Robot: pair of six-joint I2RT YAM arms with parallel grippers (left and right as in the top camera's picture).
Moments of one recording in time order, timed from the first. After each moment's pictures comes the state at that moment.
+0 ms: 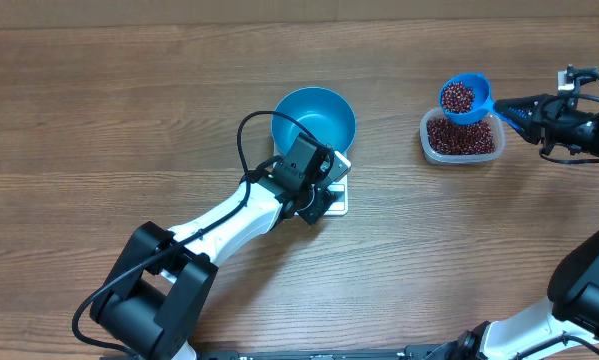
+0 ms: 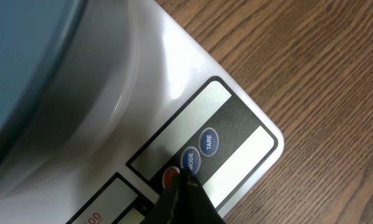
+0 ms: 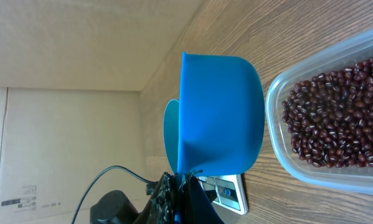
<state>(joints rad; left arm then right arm) -0.62 1.79 1.05 -0.34 0.11 0.15 -0.52 1.83 1.51 -1.00 -1.15 0.10</state>
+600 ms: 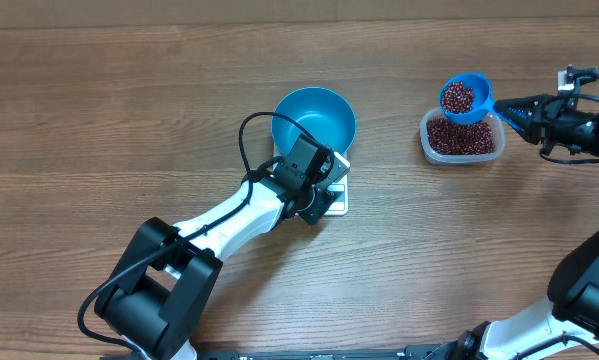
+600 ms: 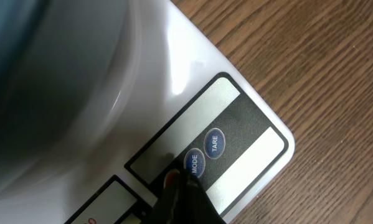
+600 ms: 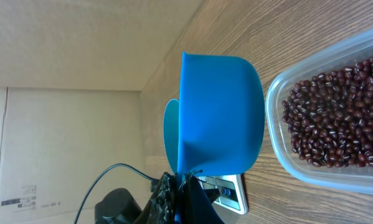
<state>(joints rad) -0.62 1.82 1.05 -0.33 0.11 0.13 -0.52 1.83 1.51 -1.01 -1.15 0.09</state>
